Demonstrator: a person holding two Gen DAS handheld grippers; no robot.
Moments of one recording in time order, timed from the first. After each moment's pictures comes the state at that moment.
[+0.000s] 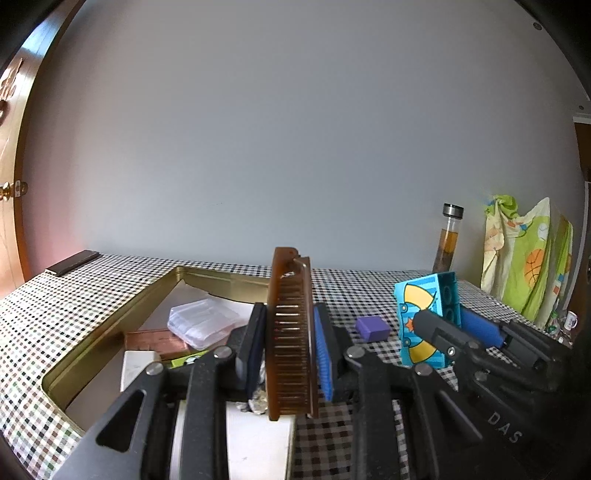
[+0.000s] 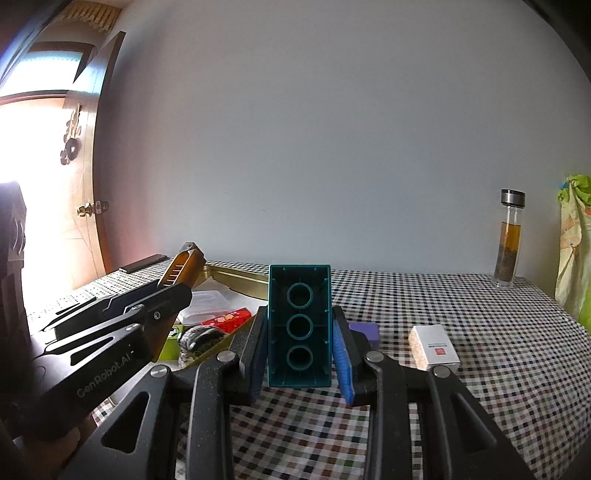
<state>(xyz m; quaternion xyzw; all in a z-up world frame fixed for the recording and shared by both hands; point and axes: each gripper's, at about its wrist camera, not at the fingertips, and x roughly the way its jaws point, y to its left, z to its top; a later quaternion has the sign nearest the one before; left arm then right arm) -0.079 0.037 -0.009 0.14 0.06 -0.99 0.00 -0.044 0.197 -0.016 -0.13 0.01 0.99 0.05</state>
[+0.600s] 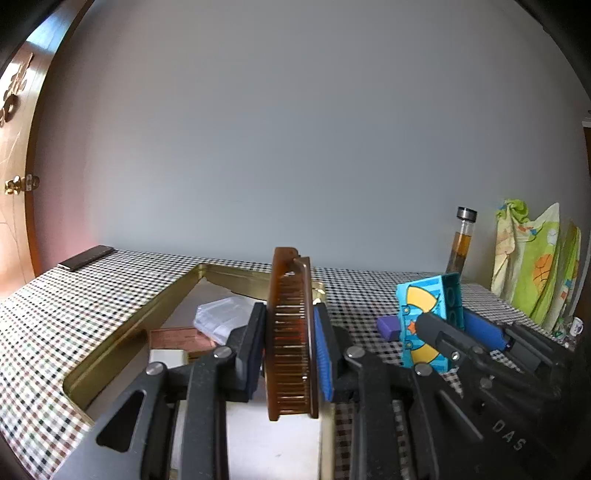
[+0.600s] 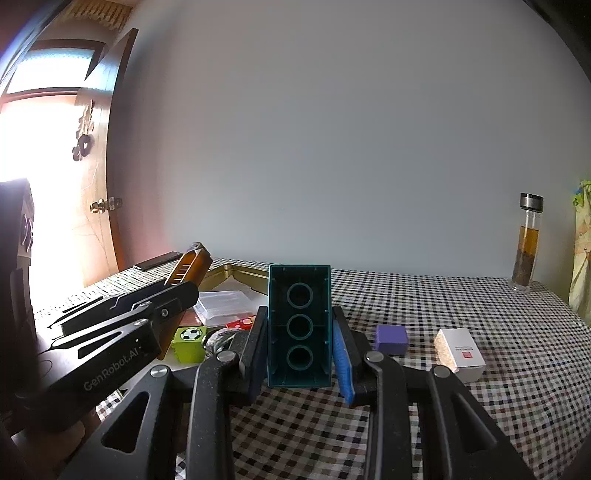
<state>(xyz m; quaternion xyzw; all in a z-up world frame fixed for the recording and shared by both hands) -0.076 0.015 -0.010 0.14 0.07 -0.99 0.02 -0.051 0.180 -0.018 -0.14 0.01 0.99 0.03</state>
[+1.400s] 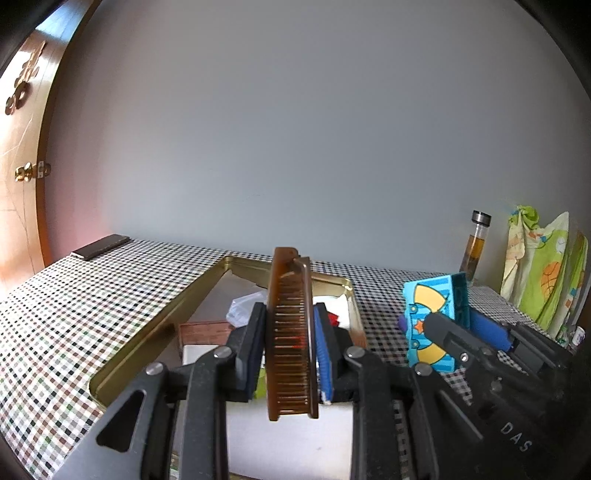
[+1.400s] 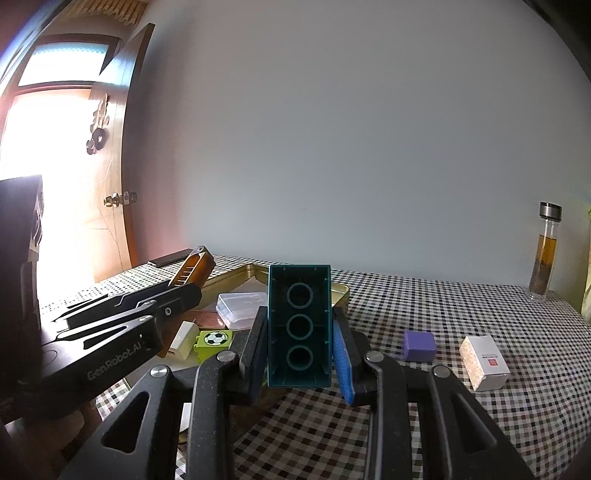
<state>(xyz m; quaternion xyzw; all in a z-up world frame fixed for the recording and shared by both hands) -0.072 -0.016 -0.015 0.16 0.09 -0.98 0.04 -0.056 0.160 -0.021 -0.13 0.00 0.99 0.00</state>
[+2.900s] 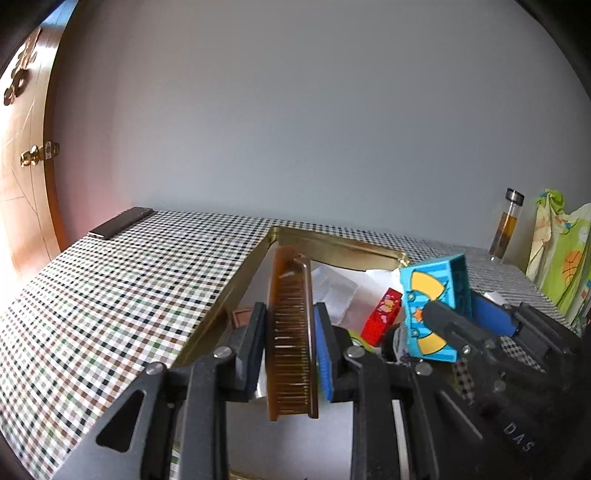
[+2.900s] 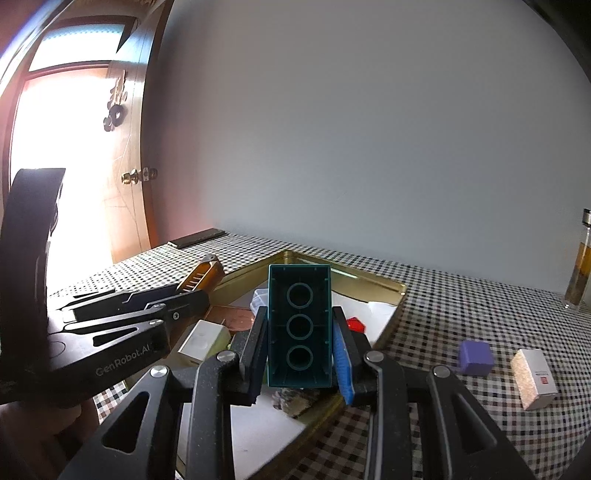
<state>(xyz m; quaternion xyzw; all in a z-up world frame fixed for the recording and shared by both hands) -0.098 -0.063 -0.024 0.24 0.08 -0.96 0.07 -0.106 0.121 -0.022 -0.18 -0.02 0.98 -0.04</state>
